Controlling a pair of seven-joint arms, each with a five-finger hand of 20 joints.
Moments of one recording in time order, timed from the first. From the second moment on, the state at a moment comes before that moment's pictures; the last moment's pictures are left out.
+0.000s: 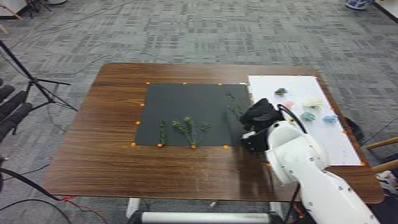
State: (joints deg) left arm 145.5 -50.3 -128.7 -125.6 4.2 6.8 15.8; right arm -85.9 -62.2 65.5 -112.1 -100.5 6.6 45.9
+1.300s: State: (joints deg) left arm 145.2 -49.5 -127.8 -125.2 3.6 7.2 15.6; right arm -89.8 -68.9 58.8 -112.9 -113.2 7.2 51.9
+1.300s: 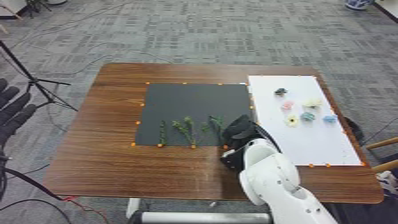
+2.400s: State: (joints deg) left arm 144.9 -49.4 -128.1 -125.2 3.5 7.6 15.5; right arm -95.7 -62.1 64.4 -114.0 -137.1 16.1 46.4
